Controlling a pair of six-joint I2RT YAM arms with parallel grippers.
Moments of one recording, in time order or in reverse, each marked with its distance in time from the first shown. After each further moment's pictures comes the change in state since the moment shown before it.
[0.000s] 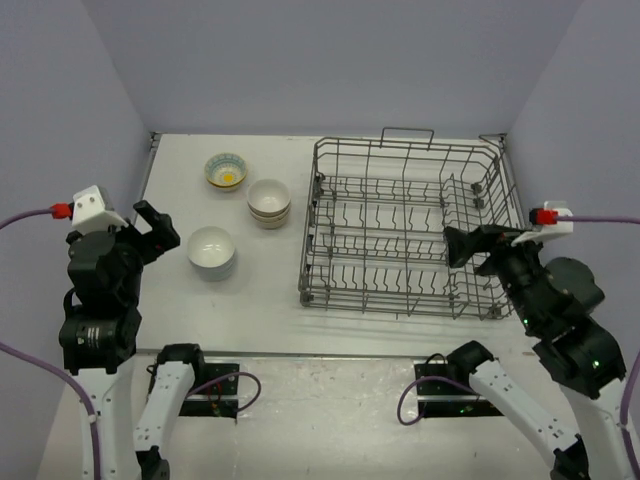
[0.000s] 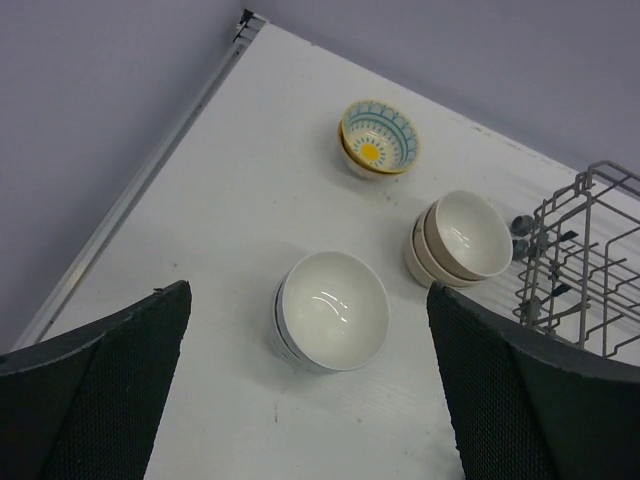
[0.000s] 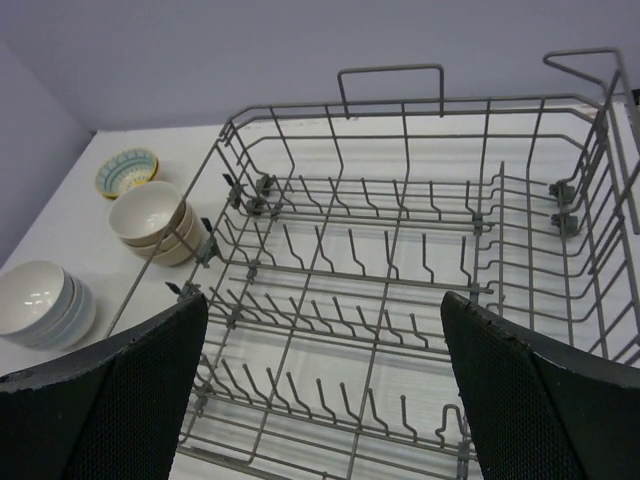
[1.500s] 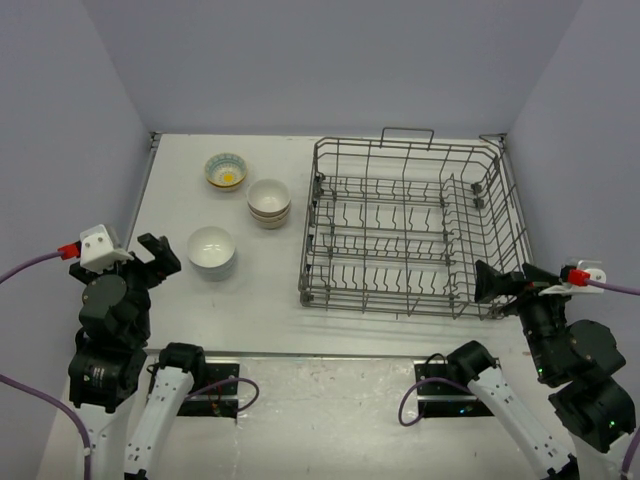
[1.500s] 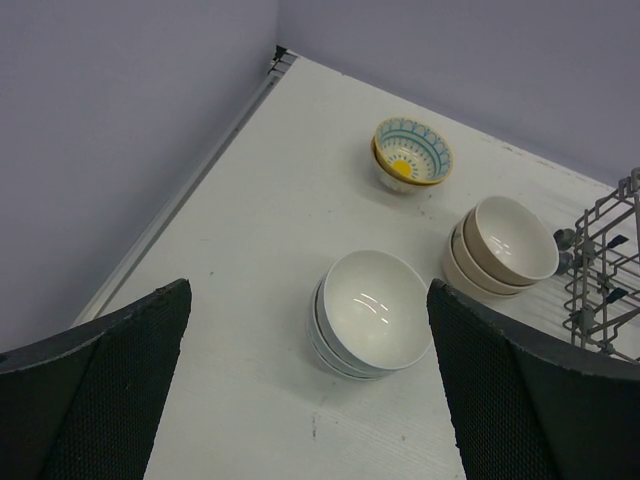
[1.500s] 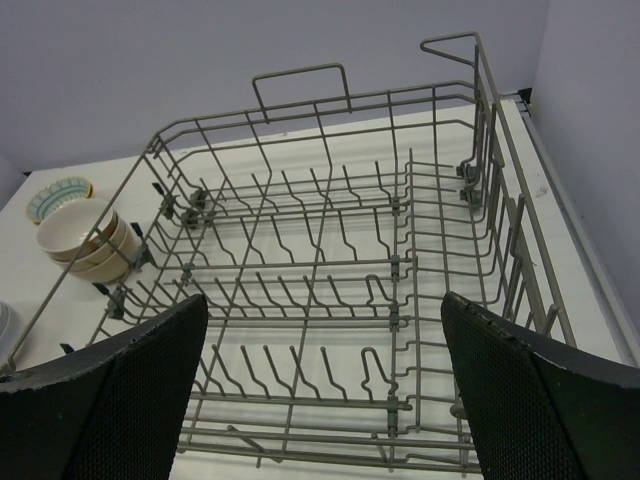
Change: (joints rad) left arm -0.203 -0.303 -0.230 0.079 -0.267 0.055; right arm 0.000 -0.380 -0.142 -0.130 0.159 -0.039
